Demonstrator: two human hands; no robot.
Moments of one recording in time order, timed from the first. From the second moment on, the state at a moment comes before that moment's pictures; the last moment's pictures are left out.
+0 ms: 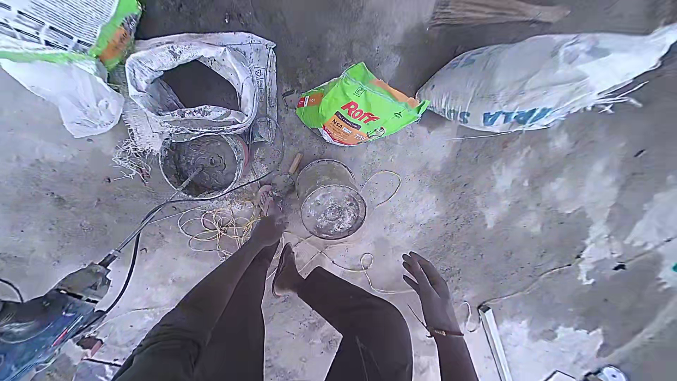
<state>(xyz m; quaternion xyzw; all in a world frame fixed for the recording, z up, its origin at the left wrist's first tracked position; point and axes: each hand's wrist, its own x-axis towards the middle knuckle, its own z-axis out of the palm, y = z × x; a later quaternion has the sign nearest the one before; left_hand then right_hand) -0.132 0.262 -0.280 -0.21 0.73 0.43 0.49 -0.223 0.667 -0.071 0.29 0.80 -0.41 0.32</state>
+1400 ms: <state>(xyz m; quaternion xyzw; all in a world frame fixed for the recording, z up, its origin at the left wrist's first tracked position) -0.370 0.344 -0.379 -0.10 0.67 0.28 0.68 -0.512 0.450 -0.322 -0.48 0.66 0.03 0.58</state>
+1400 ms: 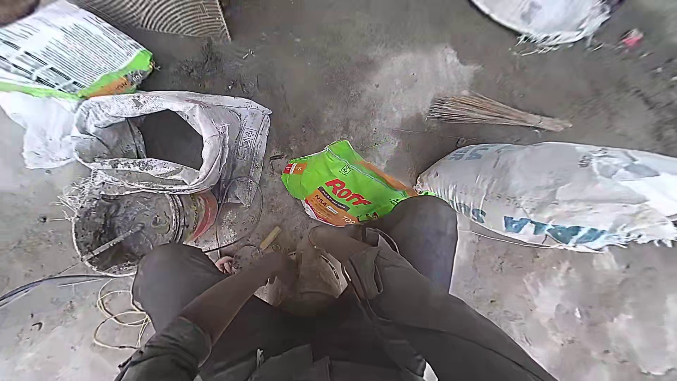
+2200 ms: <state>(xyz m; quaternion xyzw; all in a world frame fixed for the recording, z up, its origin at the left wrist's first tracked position) -0.512 0.300 -0.244 -0.34 0.91 0.17 0.14 -0.651 0.452 -0.263 -0.28 0.89 -0.29 0.18</state>
